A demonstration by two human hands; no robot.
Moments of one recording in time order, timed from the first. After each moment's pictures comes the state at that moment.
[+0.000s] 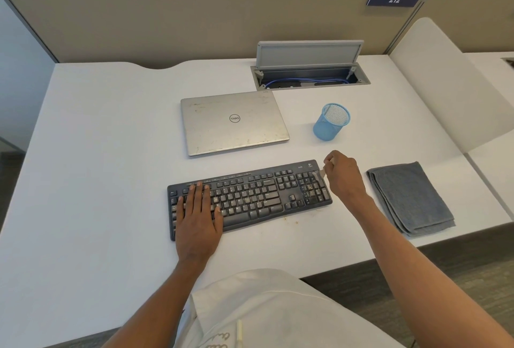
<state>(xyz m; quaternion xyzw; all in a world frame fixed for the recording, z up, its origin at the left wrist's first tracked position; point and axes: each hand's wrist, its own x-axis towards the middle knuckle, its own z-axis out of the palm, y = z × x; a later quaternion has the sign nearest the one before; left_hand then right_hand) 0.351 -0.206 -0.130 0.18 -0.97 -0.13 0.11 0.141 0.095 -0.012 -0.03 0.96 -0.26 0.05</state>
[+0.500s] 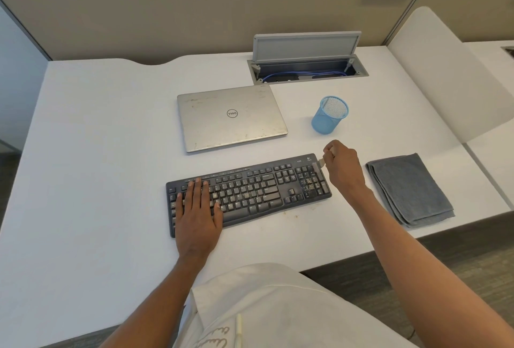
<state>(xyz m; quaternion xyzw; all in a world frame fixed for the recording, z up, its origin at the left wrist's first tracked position) 0.351 -0.206 -0.131 0.18 -0.97 -0.13 0.12 0.139 0.094 -0.010 -0.02 0.96 -0.27 0.03</state>
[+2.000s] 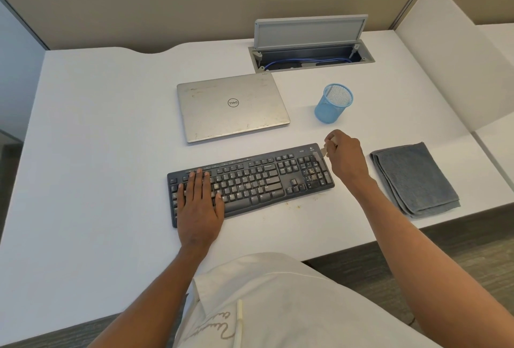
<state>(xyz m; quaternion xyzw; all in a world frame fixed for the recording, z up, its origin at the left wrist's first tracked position) 0.351 -0.207 -0.130 0.18 -0.97 -0.13 0.11 0.140 0.093 -0.009 -0.03 0.95 -0.29 0.03</state>
